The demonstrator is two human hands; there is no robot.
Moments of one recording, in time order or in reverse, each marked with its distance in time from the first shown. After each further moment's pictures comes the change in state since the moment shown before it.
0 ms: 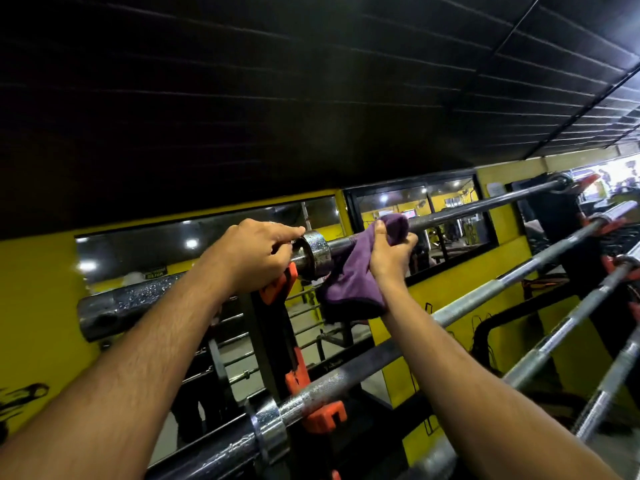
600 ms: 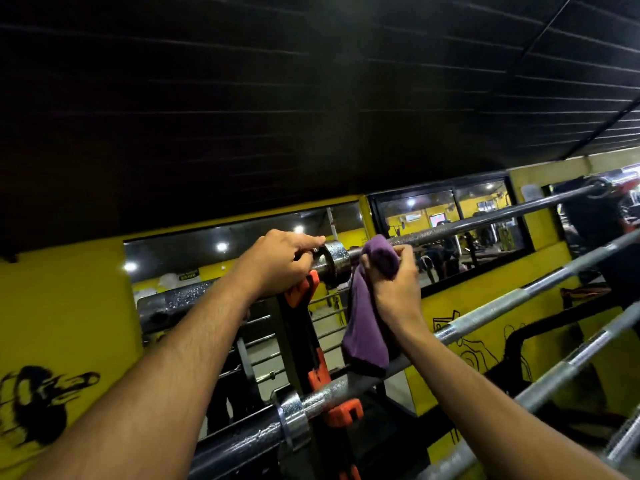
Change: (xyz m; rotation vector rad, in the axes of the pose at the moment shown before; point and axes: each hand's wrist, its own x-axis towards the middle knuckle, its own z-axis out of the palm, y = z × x) left_hand -0.002 0.003 -0.006 -0.049 -0.033 -0.005; right_hand -0.053 0.002 -0.029 -0.051 -0.353 -0.276
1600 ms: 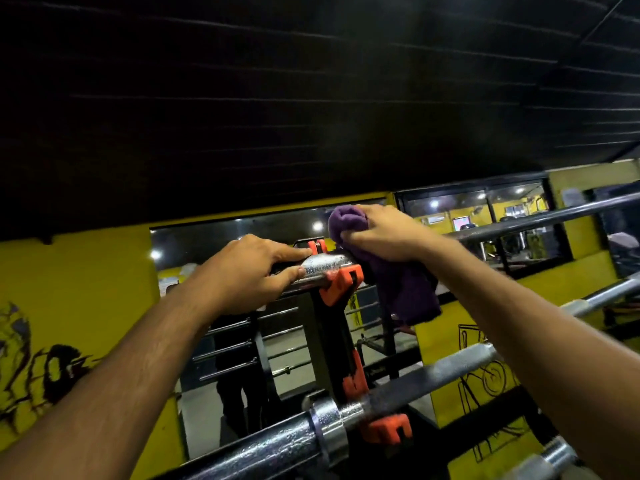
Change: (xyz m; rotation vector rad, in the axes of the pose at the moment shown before) left_hand -0.056 -0.051 -0.034 0.261 -0.071 -0.059; right_hand 0.084 -0.064 0.058 -0.870 -0.666 -0.303
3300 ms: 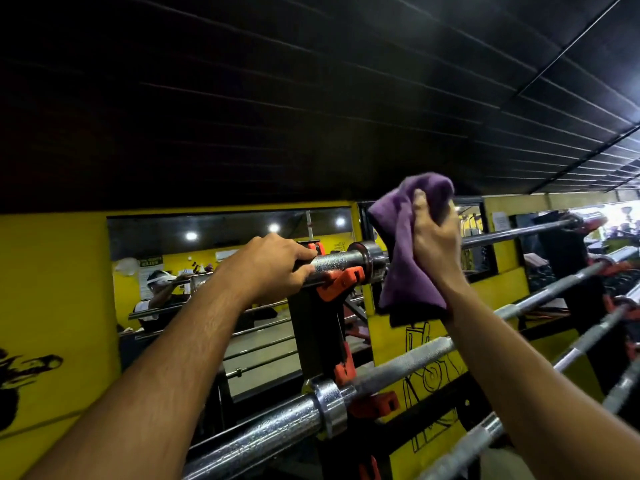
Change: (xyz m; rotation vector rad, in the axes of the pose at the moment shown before) left_hand -0.006 0.010 -0.009 -0.041 0.028 0.067; right_hand -0.071 -0.056 -0.015 0.744 0.865 0.264
